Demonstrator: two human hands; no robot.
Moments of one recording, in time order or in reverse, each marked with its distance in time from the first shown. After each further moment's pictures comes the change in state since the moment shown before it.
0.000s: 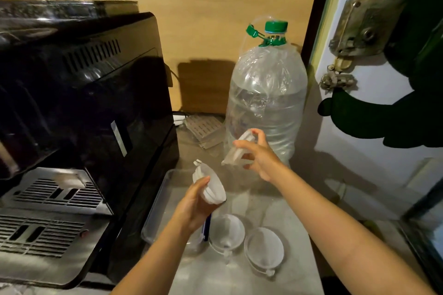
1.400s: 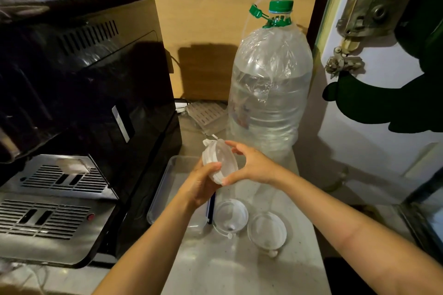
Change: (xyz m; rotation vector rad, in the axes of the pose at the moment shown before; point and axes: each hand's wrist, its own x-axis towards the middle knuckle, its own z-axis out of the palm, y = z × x) left_hand 0.004 0.012 0.005 0.316 -0.293 0.158; right_hand -0.040 0.016 0.009 -0.651 -0.315 -0.153
